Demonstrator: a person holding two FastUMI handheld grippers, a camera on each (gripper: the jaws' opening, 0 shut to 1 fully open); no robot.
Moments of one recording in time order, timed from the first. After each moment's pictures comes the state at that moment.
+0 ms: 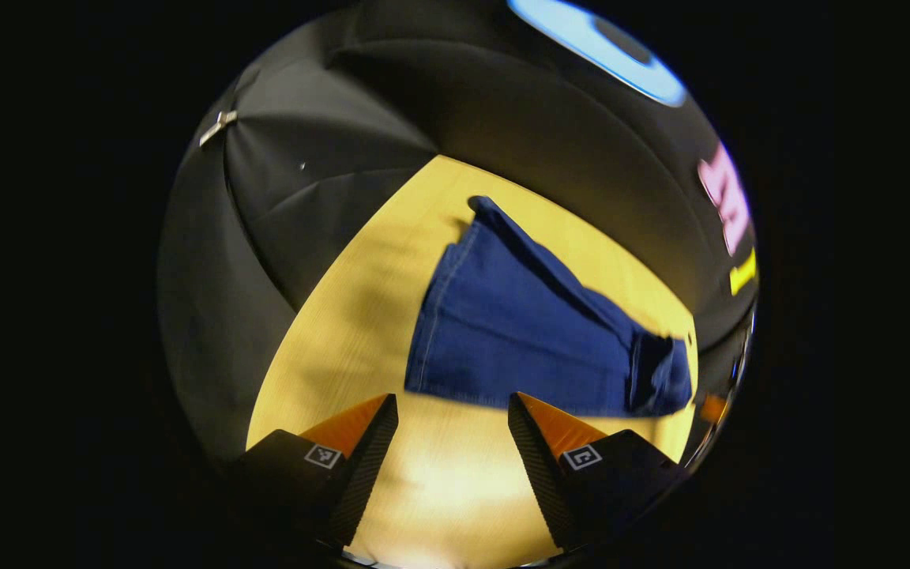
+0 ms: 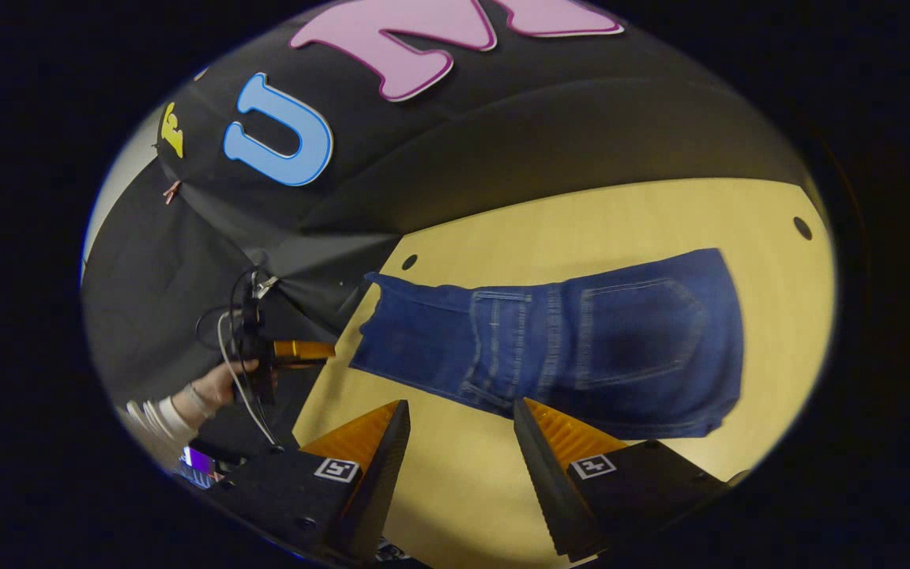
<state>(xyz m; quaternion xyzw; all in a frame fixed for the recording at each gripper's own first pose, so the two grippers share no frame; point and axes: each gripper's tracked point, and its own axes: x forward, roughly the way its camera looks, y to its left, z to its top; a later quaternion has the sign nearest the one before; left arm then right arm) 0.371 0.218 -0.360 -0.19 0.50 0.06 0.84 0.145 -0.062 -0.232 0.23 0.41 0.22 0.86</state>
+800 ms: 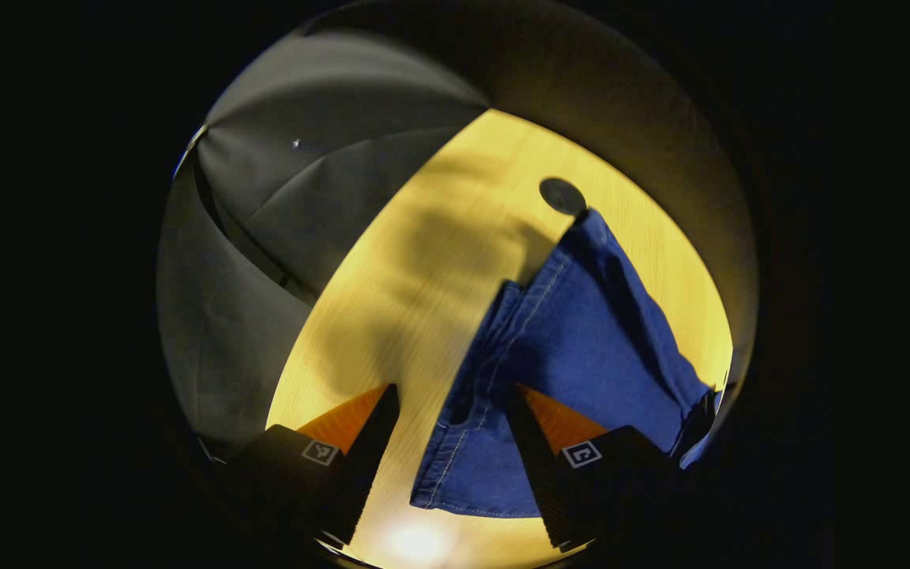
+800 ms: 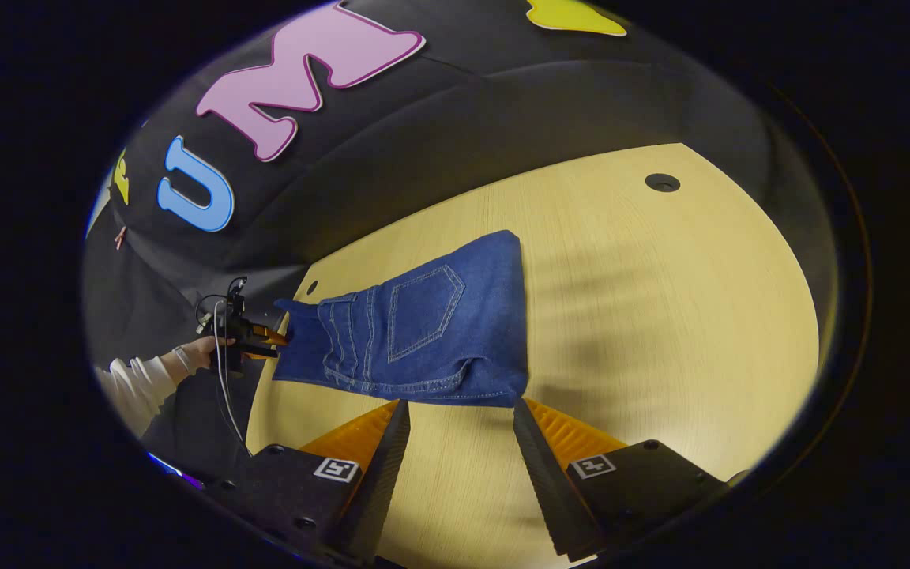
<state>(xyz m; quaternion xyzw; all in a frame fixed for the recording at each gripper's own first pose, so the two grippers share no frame) 0.445 0.223 -0.424 -0.13 0.60 0.11 0.78 0.111 -0.215 -0.283 0.27 0.42 0.09 0.86</state>
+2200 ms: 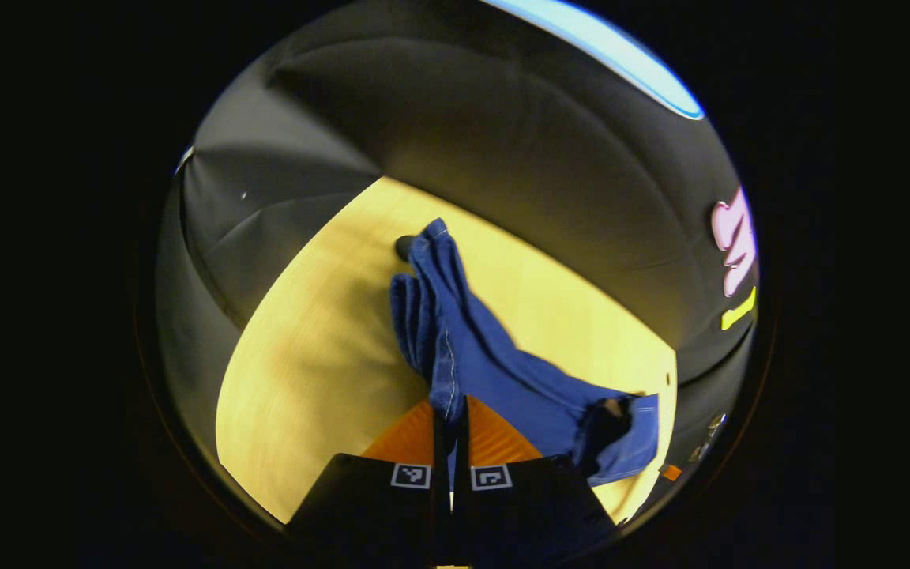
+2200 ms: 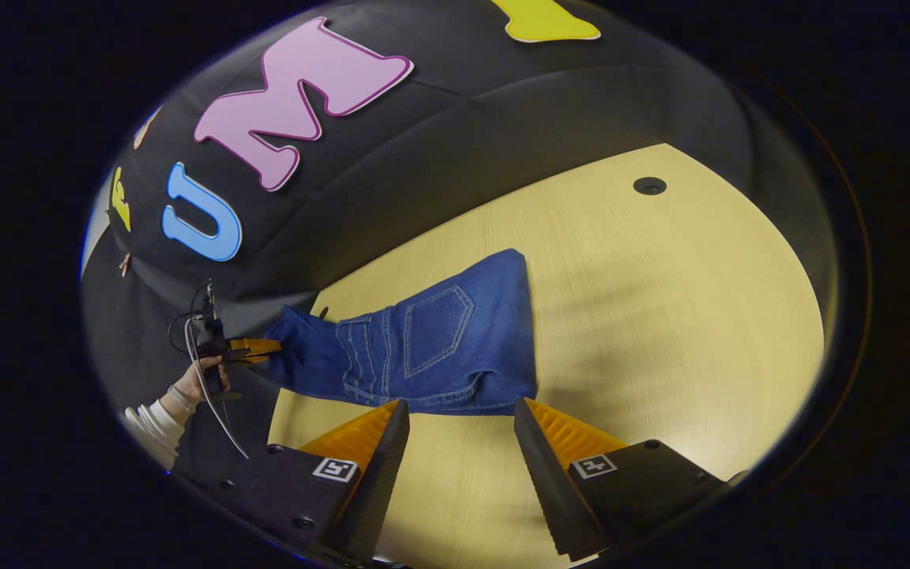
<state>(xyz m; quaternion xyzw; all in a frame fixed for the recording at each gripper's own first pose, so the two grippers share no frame) 0.462 0.086 -0.268 -0.21 0.44 -0.03 0.87 0.109 -0.212 -0.256 0.31 0.38 0.07 0.86</state>
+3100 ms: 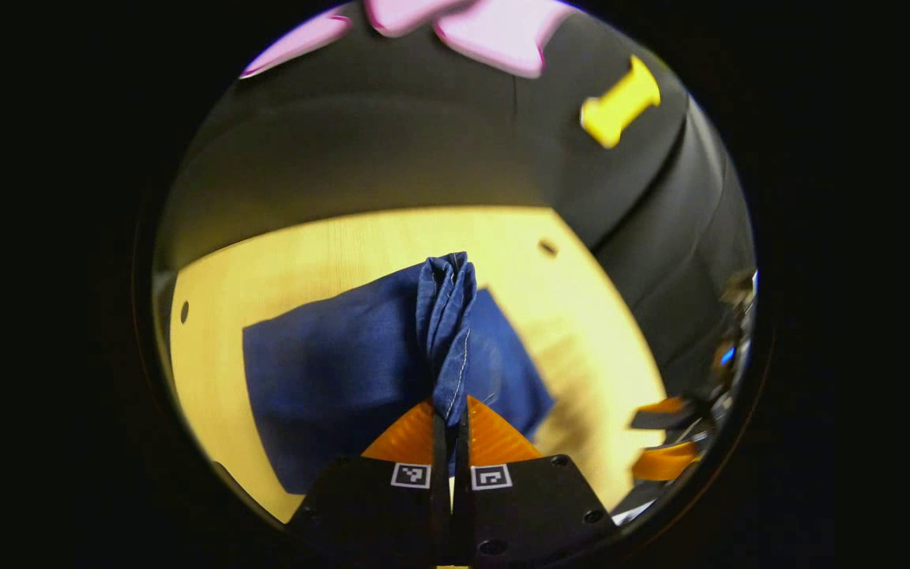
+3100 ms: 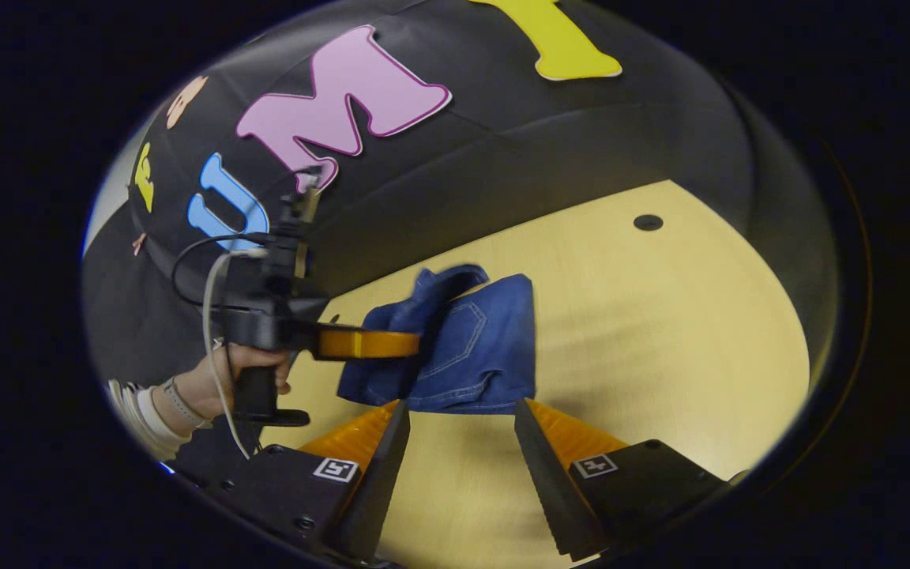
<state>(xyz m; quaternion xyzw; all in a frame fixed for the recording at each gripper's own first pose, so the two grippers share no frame) 0.393 -0.345 -0.365 0.08 0.49 -0.25 0.83 0.080 -0.217 -0.229 0.25 0.33 0.08 0.91</state>
